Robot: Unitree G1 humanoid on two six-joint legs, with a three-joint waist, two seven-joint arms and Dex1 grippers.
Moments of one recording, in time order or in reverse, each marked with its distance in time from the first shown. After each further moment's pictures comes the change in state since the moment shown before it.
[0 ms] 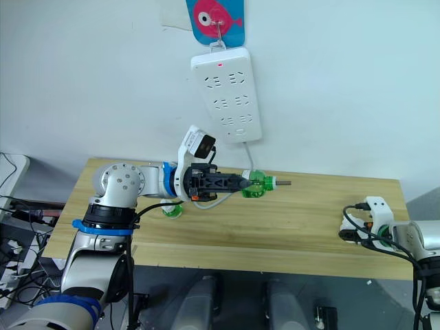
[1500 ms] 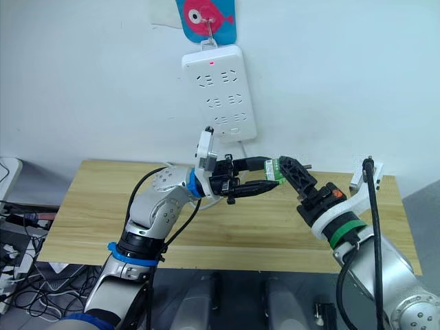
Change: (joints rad) left arm 0.176 -0.166 -0.157 -0.136 0.478 -1.012 -0.002; right arm 0.223 0.374 -0.009 -1.208 1.324 -0.870 -1.396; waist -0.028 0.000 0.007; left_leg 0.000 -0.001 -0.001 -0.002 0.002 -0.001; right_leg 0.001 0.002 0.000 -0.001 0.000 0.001
